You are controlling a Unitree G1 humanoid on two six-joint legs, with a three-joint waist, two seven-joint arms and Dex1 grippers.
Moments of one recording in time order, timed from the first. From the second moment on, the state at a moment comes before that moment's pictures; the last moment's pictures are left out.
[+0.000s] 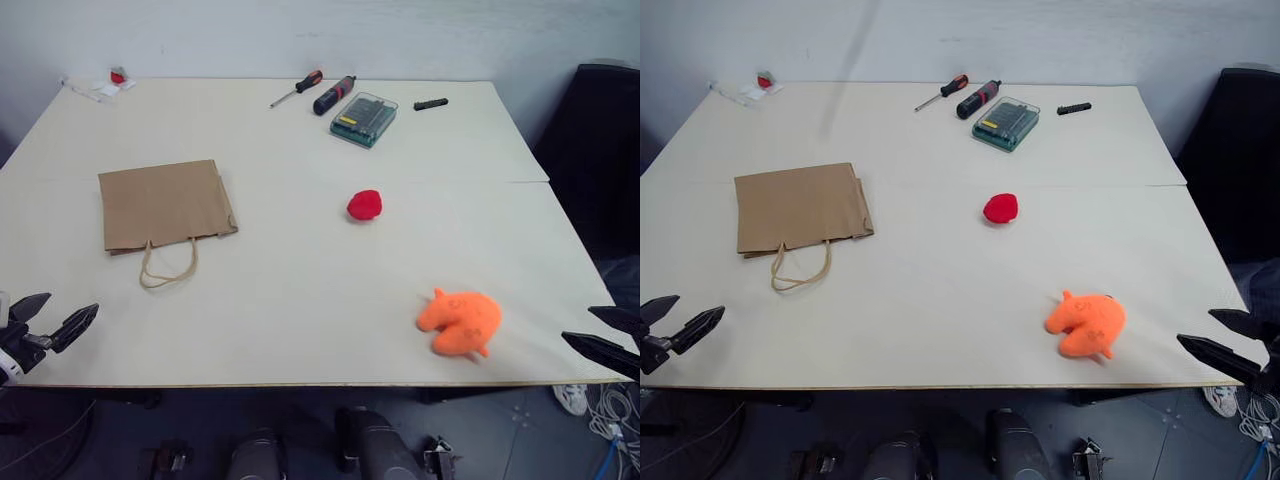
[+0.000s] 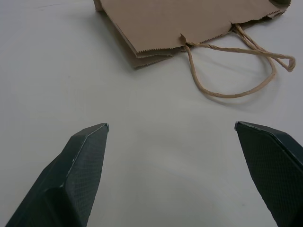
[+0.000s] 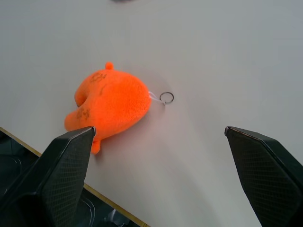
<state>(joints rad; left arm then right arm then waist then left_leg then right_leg) 0.24 0.77 0.78 -0.02 -0.51 0.43 -0.73 0.40 -0.94 -0.87 -0.22 0.74 0.70 1.13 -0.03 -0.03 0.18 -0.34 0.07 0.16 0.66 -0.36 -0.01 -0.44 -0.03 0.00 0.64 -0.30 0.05</state>
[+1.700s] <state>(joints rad) -0.21 1.02 0.25 0.39 -0.11 -0.21 -1.00 -0.10 -1.03 -0.50 -0.64 1.05 0.85 0.88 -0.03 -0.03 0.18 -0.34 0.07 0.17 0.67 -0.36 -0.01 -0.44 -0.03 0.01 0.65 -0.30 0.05</state>
